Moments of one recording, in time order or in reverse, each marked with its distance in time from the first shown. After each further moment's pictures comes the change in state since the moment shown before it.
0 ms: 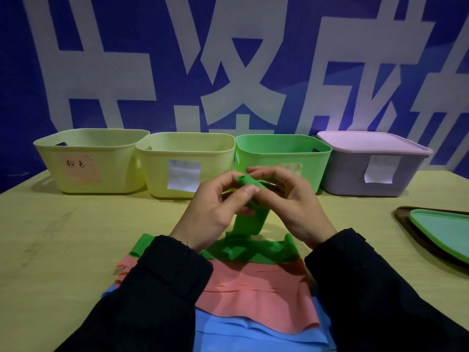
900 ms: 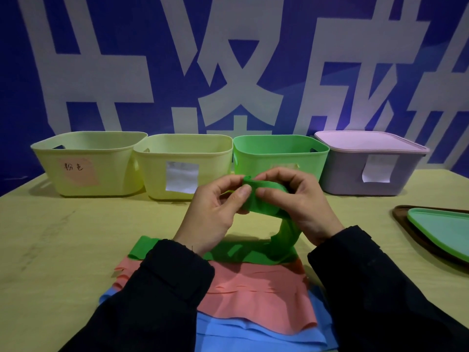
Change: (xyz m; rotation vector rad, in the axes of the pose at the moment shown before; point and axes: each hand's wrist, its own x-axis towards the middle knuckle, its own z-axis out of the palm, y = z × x) left_hand 0.000 -0.004 0.007 0.039 0.106 0.000; right_hand -0.003 -0.018 -0.008 0.172 0.020 0.062
